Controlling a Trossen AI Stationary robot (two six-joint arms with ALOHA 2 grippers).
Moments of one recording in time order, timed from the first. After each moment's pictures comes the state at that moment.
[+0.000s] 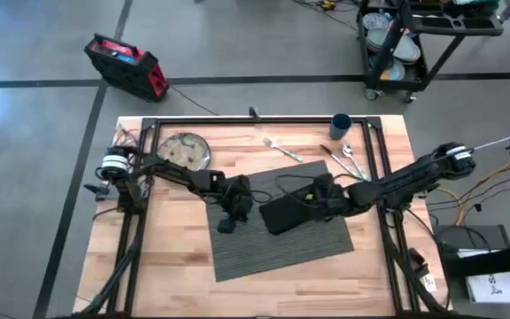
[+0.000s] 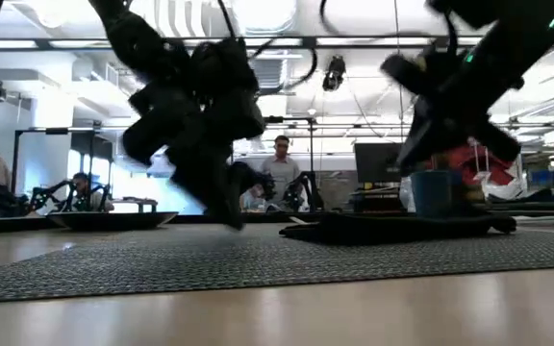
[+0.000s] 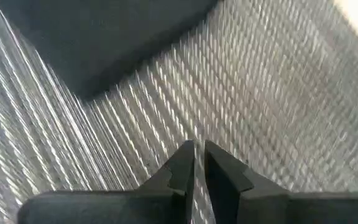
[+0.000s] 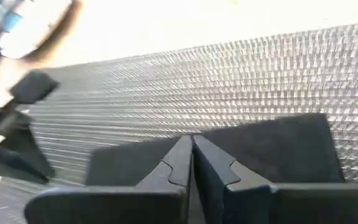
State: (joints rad) left arm 0.04 1.77 0.96 -0.10 0.37 0.21; right arm 0.27 1.29 0.66 -0.33 0.66 1.41
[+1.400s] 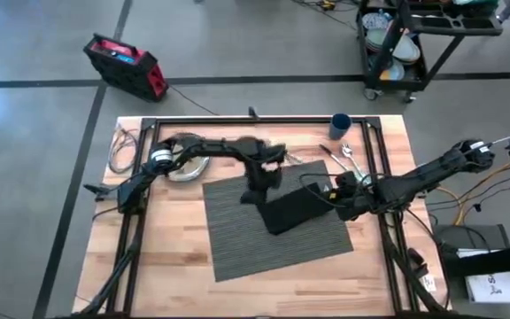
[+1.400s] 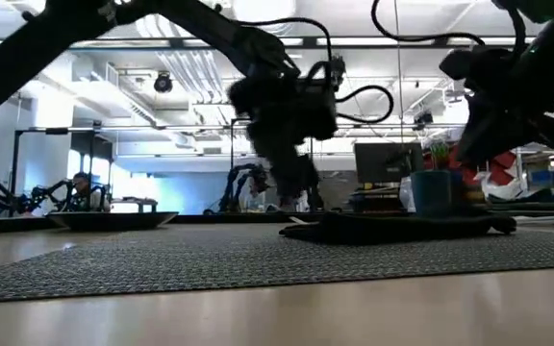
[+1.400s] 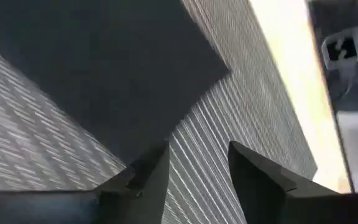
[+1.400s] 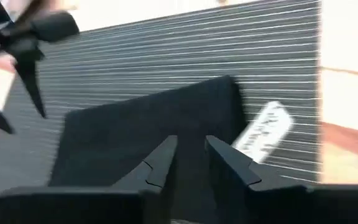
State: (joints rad) left arm 0.20 2.18 1.68 -0.94 0.67 0.47; right arm 0.33 1.02 0.50 -0.51 0.57 1.50
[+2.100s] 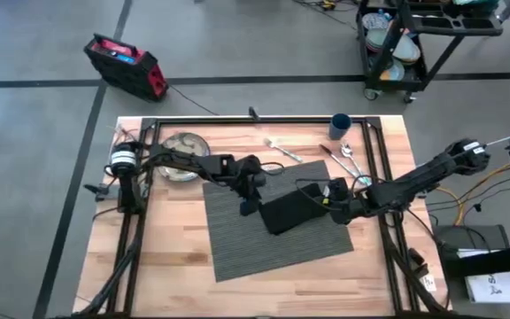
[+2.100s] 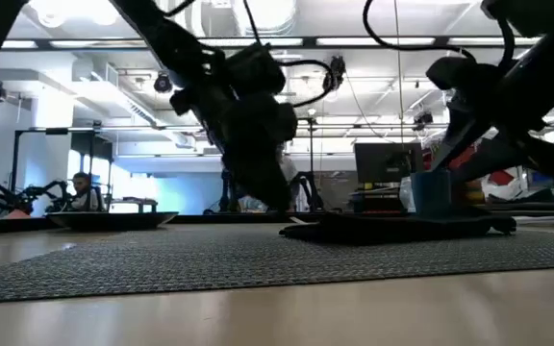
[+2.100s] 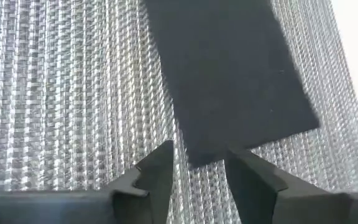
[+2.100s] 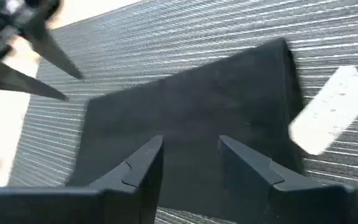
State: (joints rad) left arm 0.15 1.86 1.09 -0.11 0.37 -0.22; right arm 0.34 1.15 0.47 -0.26 0.54 1.52
